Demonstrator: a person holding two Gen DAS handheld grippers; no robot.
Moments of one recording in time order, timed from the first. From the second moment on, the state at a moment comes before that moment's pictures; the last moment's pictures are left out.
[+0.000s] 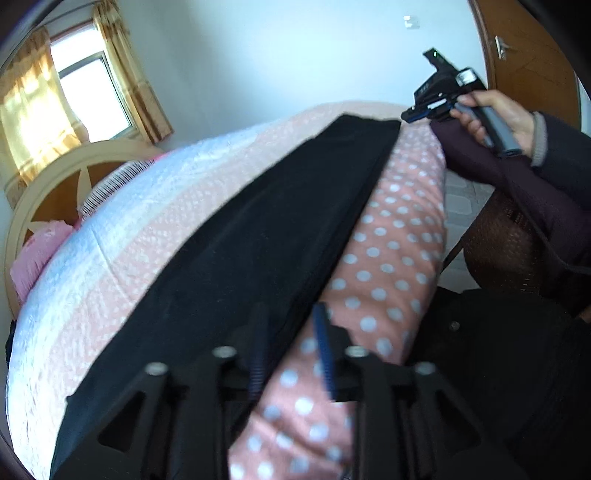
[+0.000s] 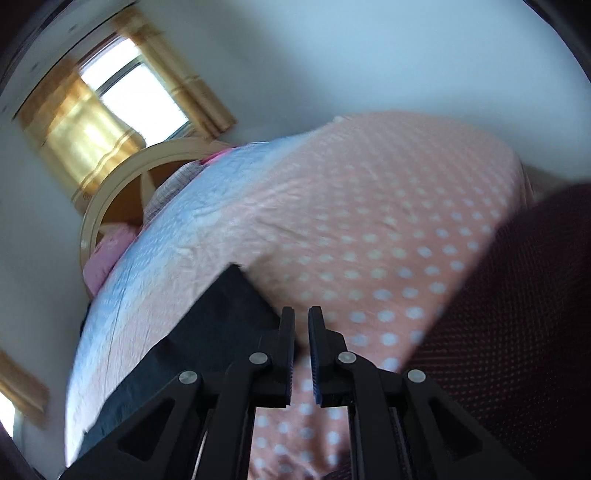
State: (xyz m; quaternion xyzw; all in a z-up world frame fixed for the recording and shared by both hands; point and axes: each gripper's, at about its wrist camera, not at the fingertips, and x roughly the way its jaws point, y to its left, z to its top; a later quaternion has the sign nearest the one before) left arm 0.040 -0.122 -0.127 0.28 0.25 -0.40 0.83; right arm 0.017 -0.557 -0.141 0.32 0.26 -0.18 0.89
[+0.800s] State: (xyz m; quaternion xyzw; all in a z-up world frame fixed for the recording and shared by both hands) left arm 0.078 0.012 -0.145 0.20 0.31 -0.27 0.89; right arm 0.130 -0.208 -0.134 0.00 0.42 0.27 0.87
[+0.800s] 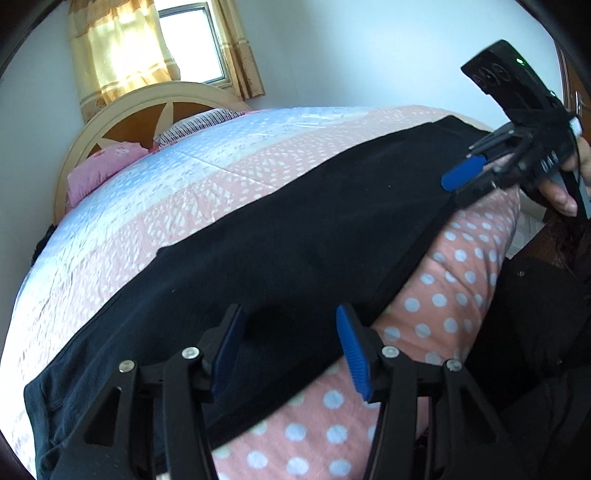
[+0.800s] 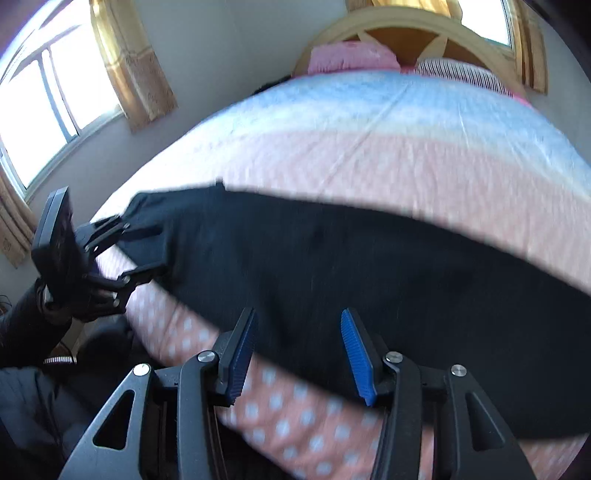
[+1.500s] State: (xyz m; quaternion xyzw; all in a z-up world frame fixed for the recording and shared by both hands) left arm 0.100 0.136 -0.146 0.16 0.32 -0.14 0.92; right arm 0.163 -0.071 -0.156 -0.02 0.51 0.44 0.74
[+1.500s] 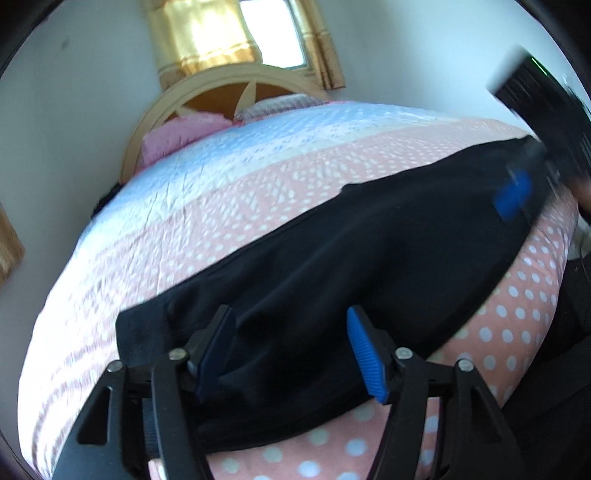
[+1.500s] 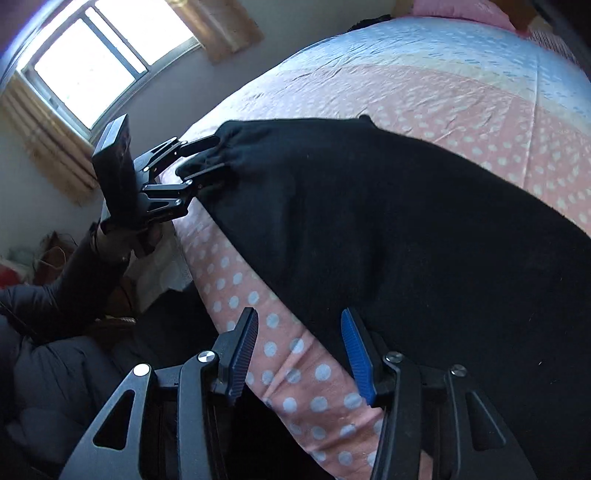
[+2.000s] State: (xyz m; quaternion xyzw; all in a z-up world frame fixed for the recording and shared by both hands) left arm 0.134 0.198 -0.157 0.09 0.33 -0.03 0.94; right arm 0.321 -0.040 -0.161 0.19 0.51 0.36 0.76
